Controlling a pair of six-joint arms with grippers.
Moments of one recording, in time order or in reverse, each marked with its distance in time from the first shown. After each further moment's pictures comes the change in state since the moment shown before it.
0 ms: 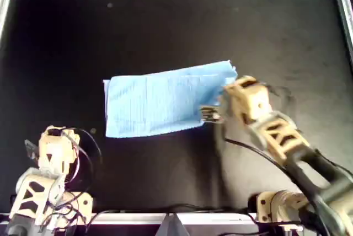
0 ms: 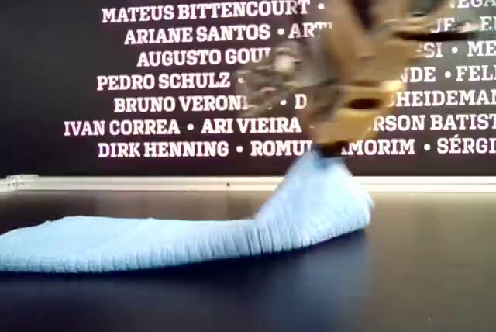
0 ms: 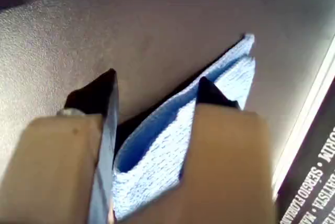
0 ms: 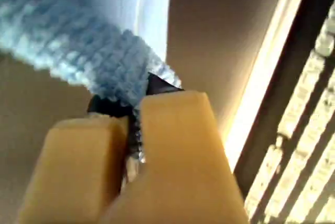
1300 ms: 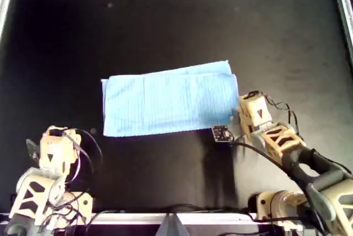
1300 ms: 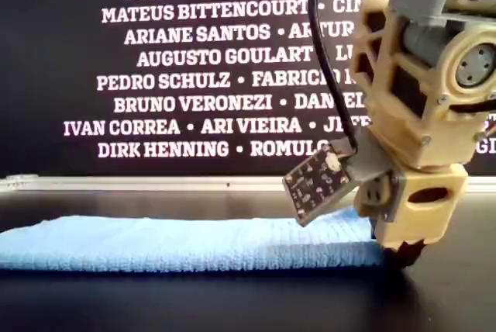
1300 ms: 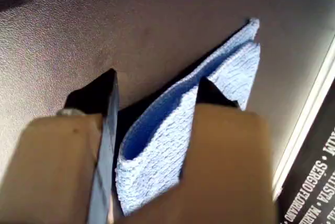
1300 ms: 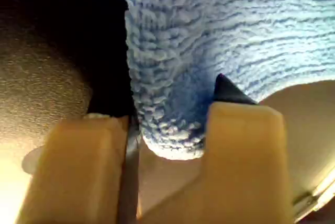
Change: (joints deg) left arm -1.1 0.0 0.0 0.0 0.0 0.4; right arm -8.0 -2.2 13.6 4.6 0.0 0.0
